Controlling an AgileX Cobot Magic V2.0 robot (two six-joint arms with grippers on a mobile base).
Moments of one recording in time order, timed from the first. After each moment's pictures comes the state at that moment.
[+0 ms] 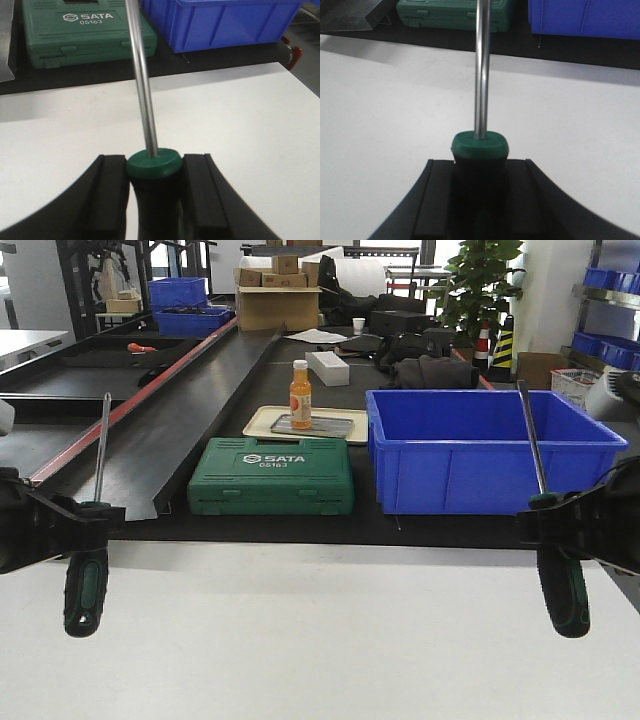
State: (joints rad) left arm -0.14 1.25 -1.15 -0.66 0.52 0.56; right arm 0.15 1.21 -1.25 0.17 0.73 -0.07
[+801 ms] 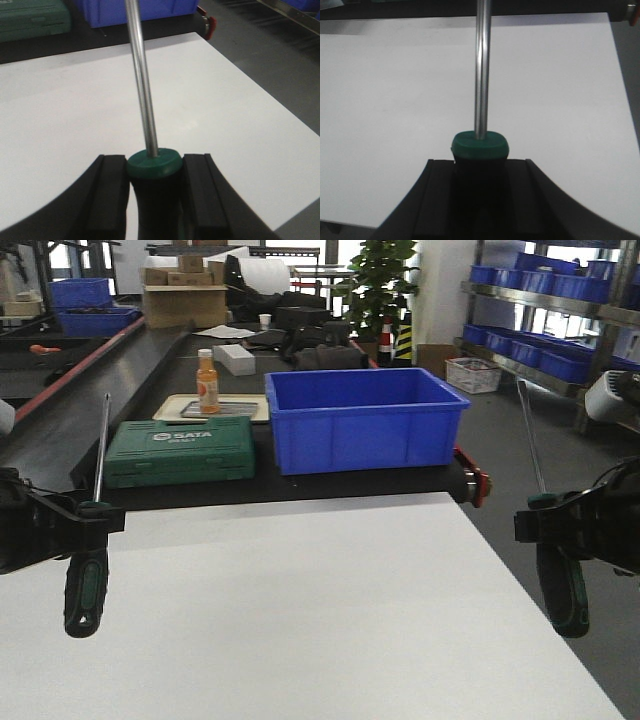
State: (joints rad) left arm -0.14 1.25 -1.15 -0.66 0.52 0.56; right arm 0.15 1.21 -1.25 0.18 0.73 -0.07
